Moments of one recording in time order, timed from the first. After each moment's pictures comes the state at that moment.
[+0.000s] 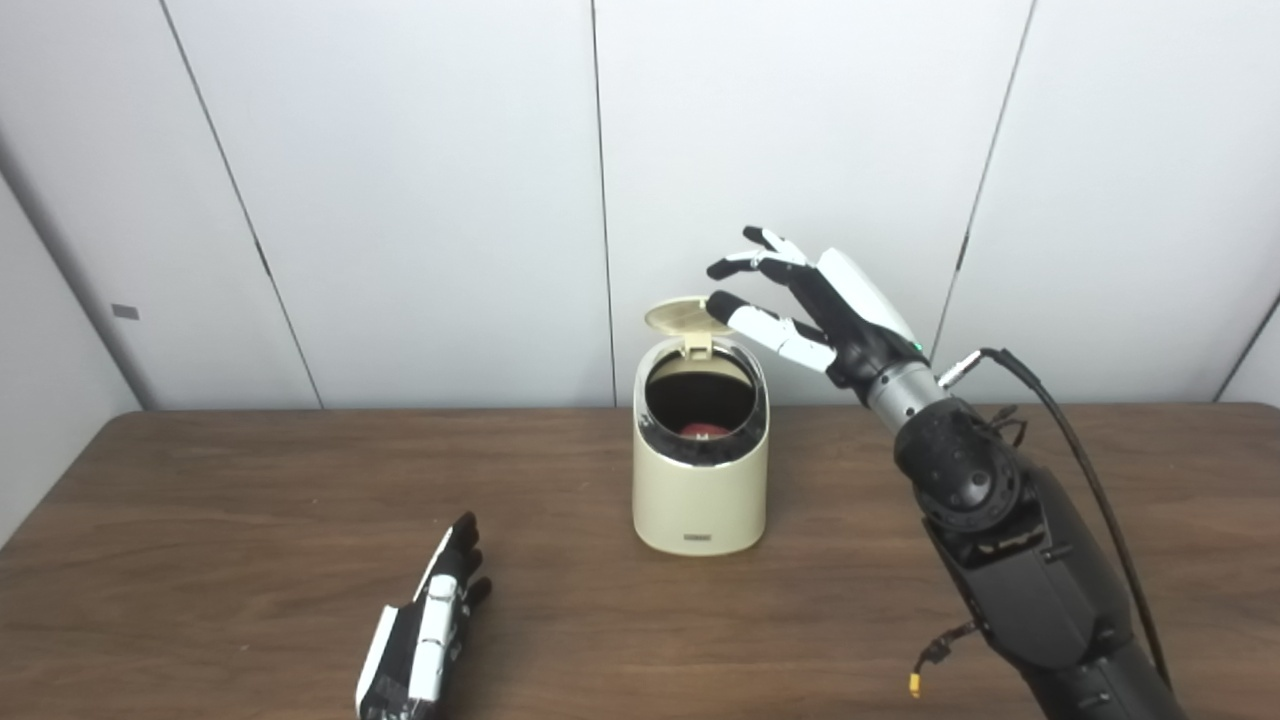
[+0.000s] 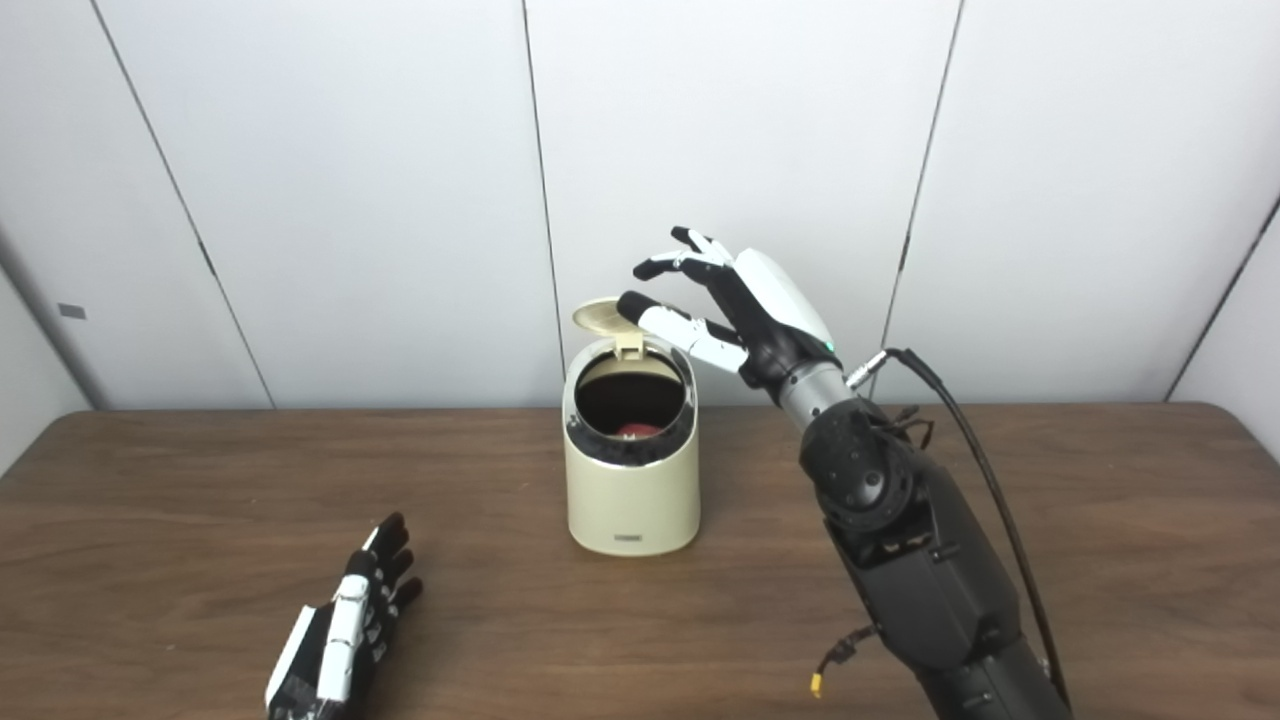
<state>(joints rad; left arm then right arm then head) 0.05 0.03 0.05 -0.19 -0.08 0.12 -0.04 -0.73 -0.24 0.25 0.05 -0.49 0.26 0.17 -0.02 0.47</state>
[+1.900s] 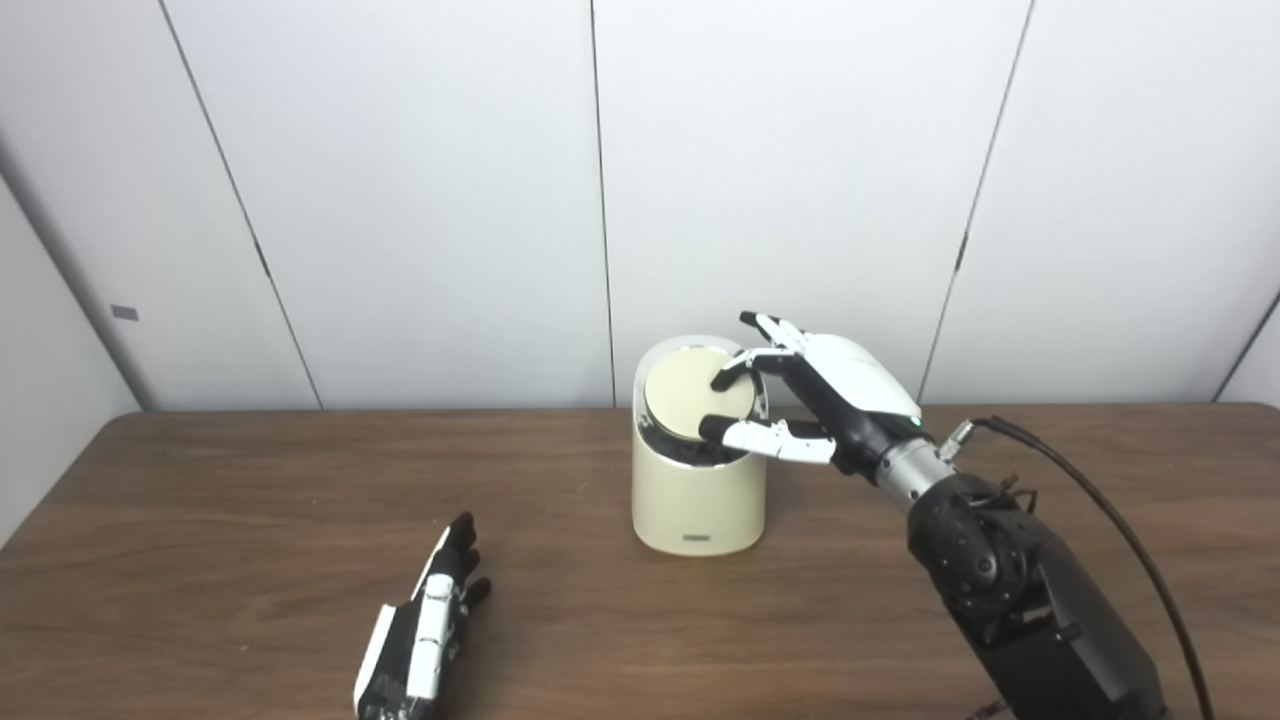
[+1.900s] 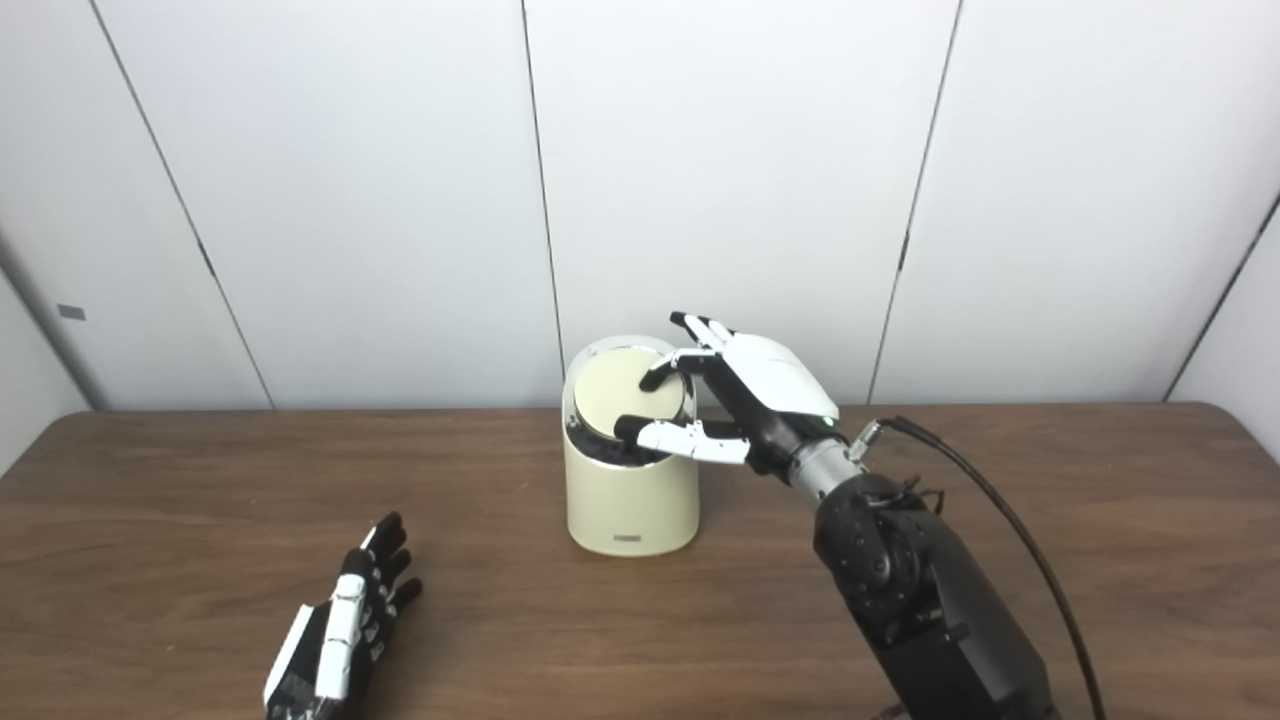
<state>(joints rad) 0.05 0.03 0.05 -0.19 -0.07 0.14 -0.03 -0.61 -0.30 0.34 -0.02 -0.68 0.19 0.22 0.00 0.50</state>
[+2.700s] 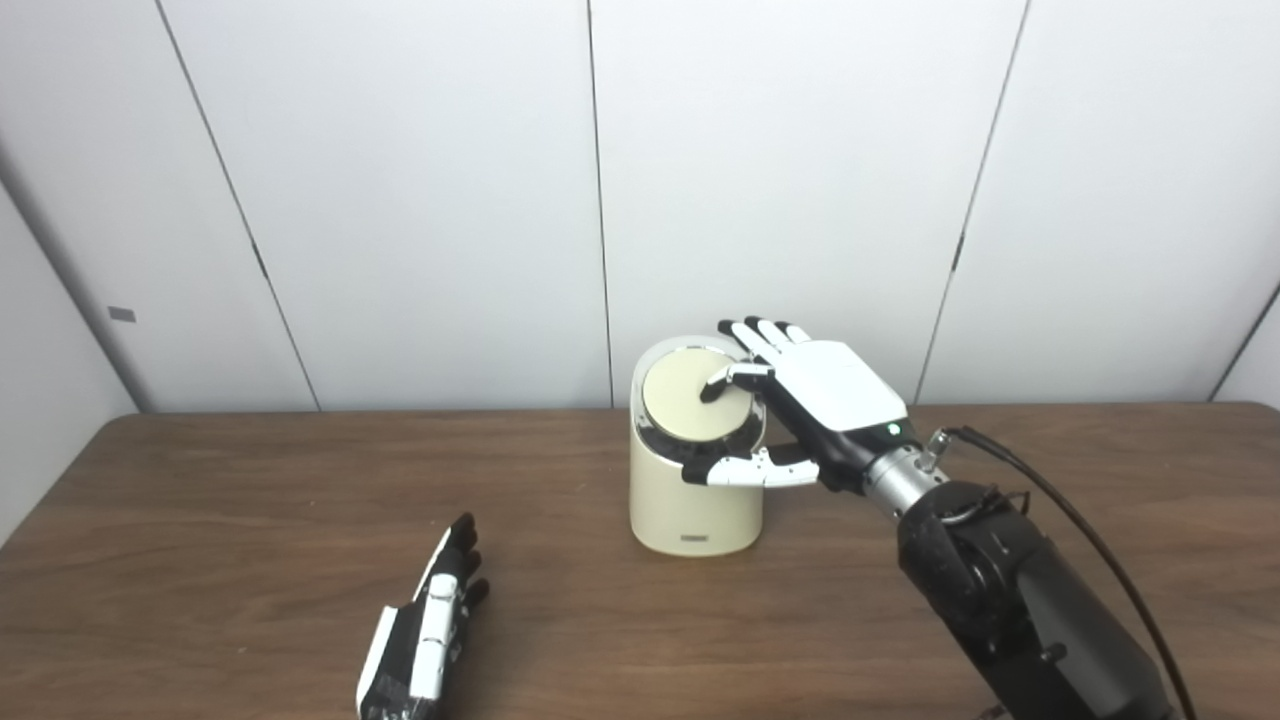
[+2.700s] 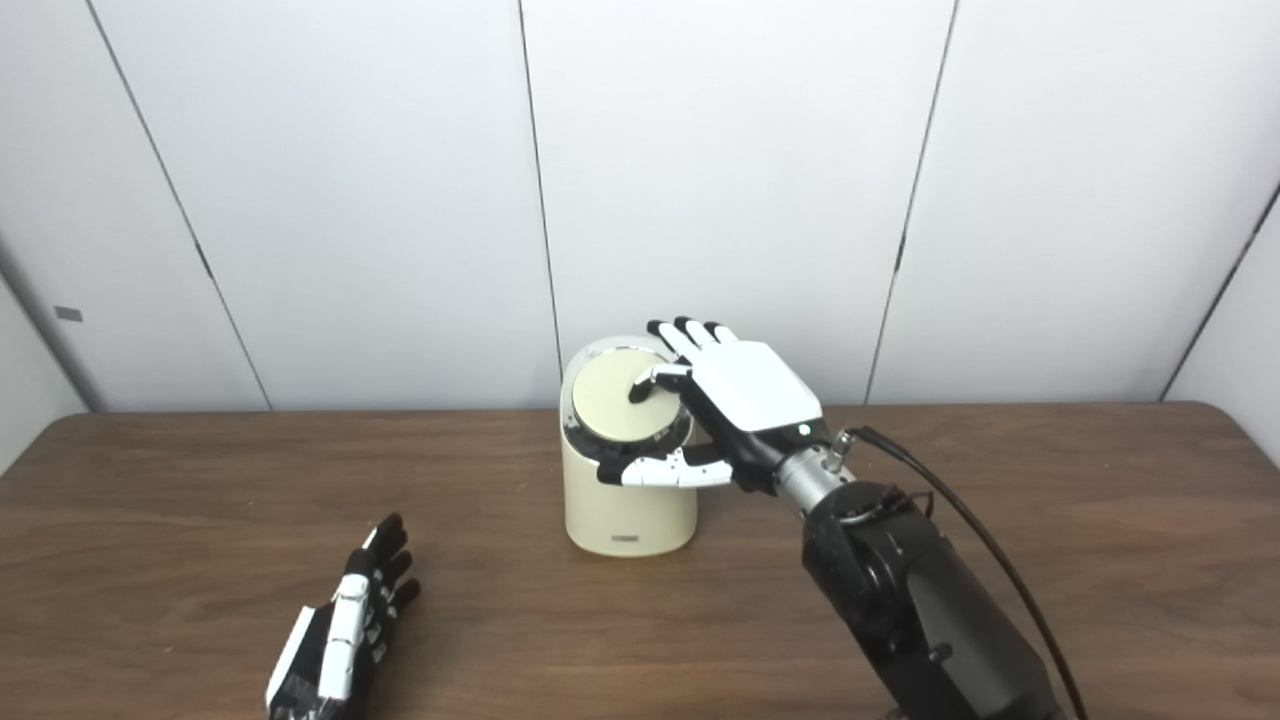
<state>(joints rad) 0.05 0.02 0.05 -0.21 -0.07 0.14 -0.01 -0.61 -0.33 0.44 -0.05 -0.89 0.16 0.23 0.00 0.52</state>
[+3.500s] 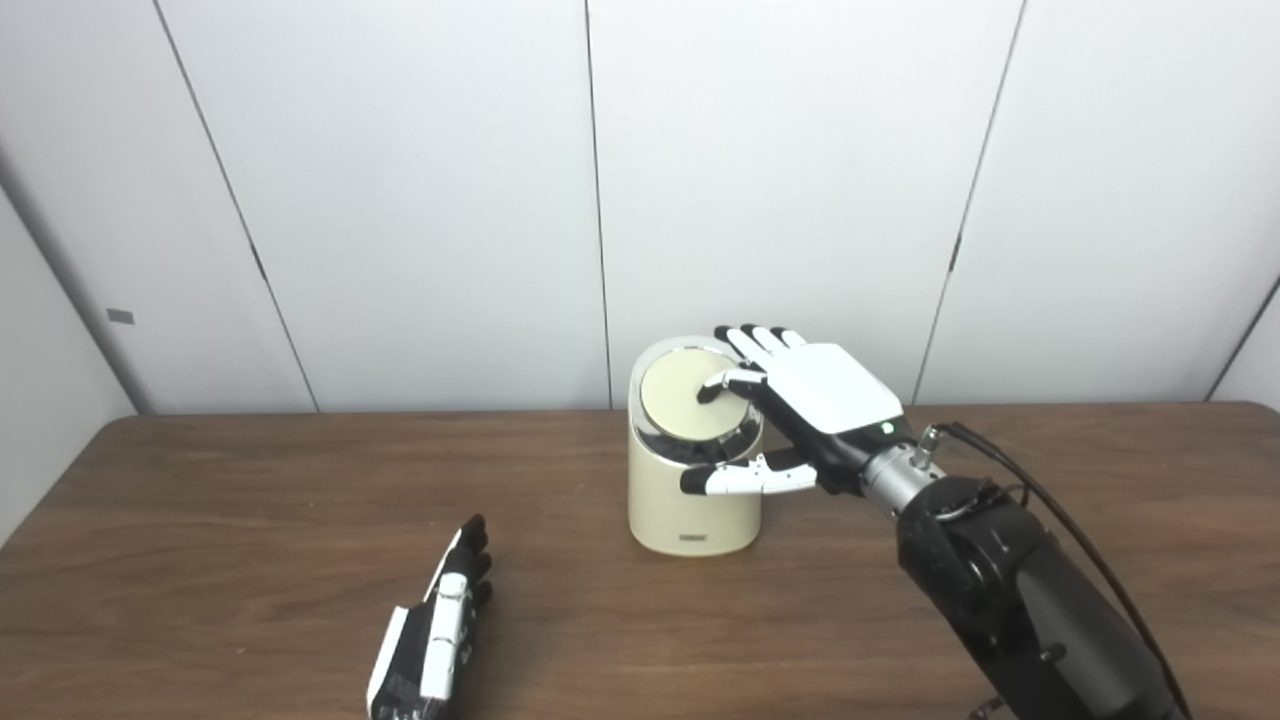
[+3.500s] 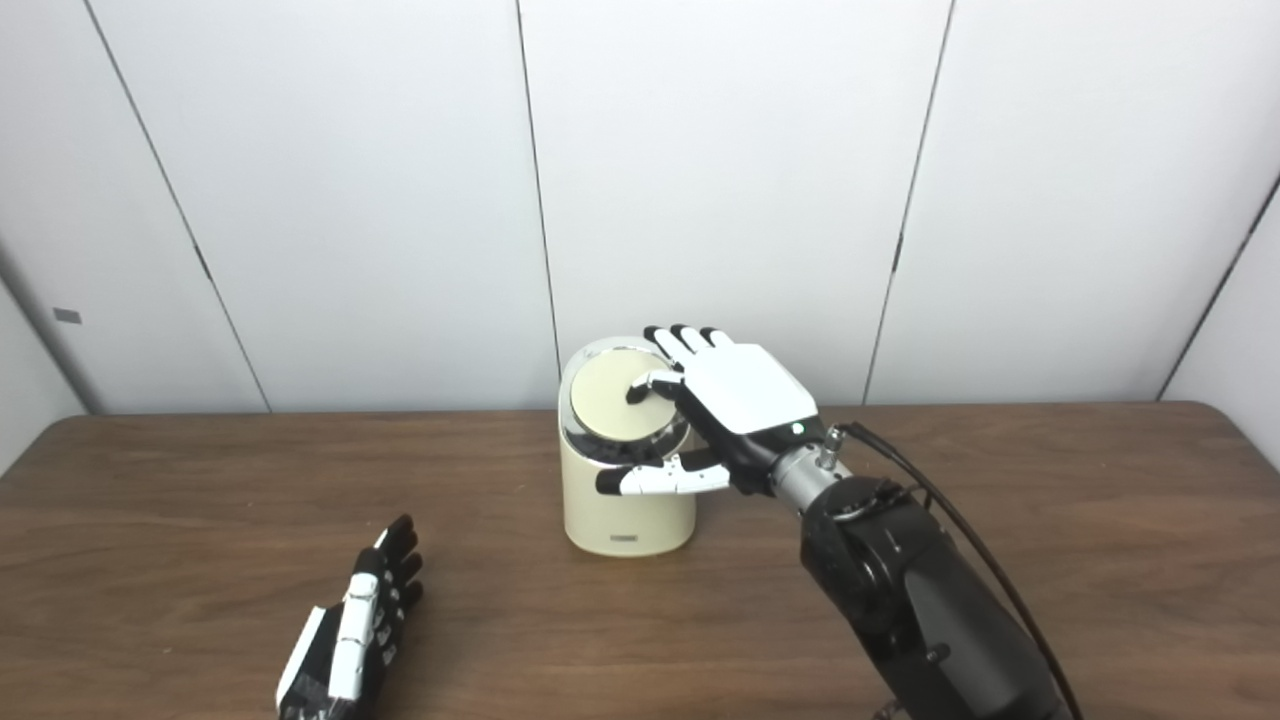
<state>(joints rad) 0.06 0.00 0.03 -0.24 -0.07 0.18 -0.01 -0.62 -0.33 0.44 -0.07 -0.94 0.18 0.33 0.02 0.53</state>
